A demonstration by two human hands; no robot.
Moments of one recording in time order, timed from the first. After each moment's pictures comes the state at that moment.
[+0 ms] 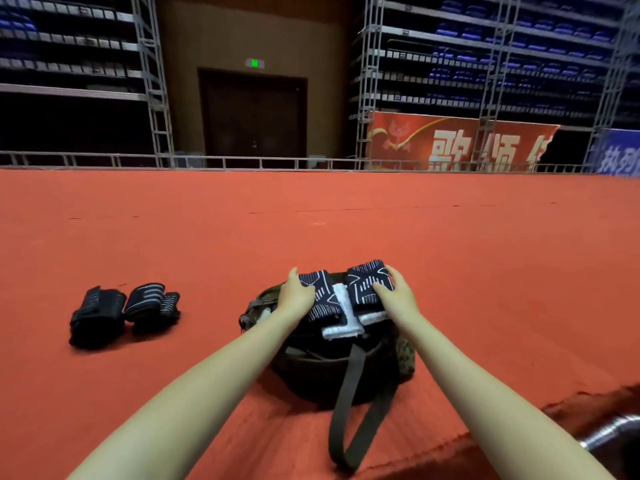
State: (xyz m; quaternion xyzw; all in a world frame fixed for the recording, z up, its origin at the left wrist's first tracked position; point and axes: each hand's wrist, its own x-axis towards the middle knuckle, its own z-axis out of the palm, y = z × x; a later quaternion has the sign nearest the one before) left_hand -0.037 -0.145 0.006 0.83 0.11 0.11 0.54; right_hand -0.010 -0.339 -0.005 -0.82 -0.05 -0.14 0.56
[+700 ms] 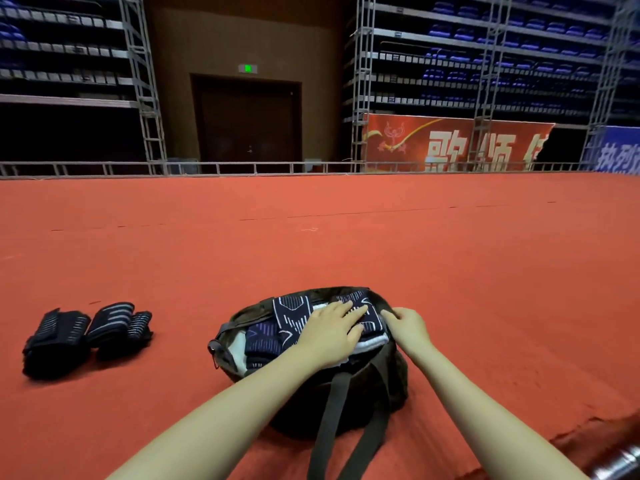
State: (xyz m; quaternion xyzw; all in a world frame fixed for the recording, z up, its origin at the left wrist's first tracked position) left_hand 0.002 -0.217 -0.033 0.97 -0.18 0.13 0.09; right_hand 0.039 -0.388 -0.039 -0.89 0.00 -0.11 0.45
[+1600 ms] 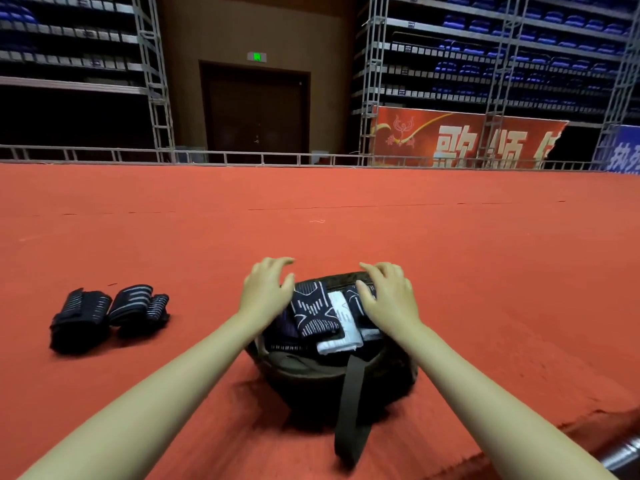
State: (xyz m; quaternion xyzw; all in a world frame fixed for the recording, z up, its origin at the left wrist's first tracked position) left_hand -0.012 -0.104 0.006 0.92 -0.01 0.30 0.26; right_hand 0.007 -0.336 -0.002 -0.91 -0.17 -0.30 0.22
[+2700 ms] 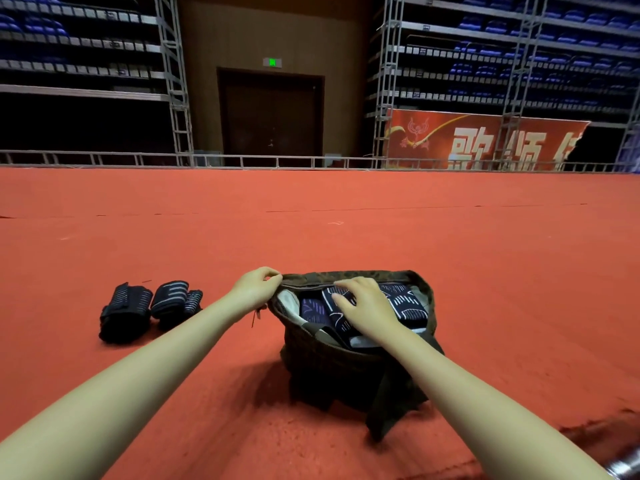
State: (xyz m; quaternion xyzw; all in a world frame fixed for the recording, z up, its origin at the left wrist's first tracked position) left_hand -0.053 -0.034 0.028 0.92 0.07 0.13 0.37; right_hand -0.022 -0.259 -0.008 -0.91 -0.24 -0.17 0.29
